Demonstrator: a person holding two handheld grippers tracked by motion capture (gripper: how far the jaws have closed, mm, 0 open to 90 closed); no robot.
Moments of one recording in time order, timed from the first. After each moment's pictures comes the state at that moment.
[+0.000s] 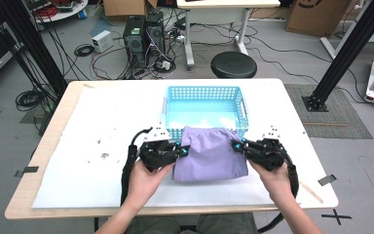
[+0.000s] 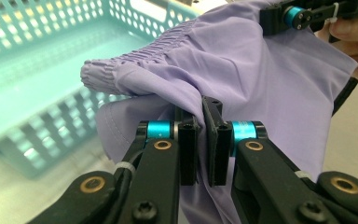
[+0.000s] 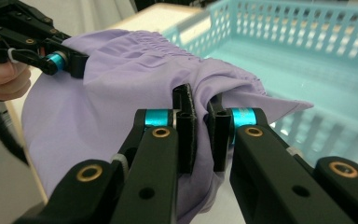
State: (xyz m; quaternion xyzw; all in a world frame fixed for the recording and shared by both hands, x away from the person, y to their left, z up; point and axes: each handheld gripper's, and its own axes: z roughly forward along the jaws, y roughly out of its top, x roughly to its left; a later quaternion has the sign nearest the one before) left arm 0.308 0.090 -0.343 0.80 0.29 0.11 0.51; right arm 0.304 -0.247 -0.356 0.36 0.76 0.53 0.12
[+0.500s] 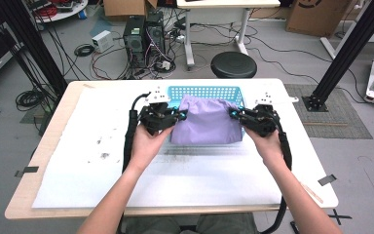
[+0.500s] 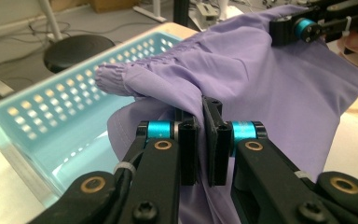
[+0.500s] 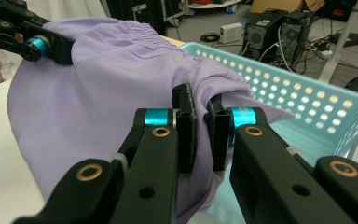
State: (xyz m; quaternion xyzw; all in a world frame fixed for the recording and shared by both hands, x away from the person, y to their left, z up) left arm 0.386 0.092 -0.309 0.79 0.29 0.16 0.52; right arm 0.379 -0.233 -0.322 0.35 0.76 0.52 0.18
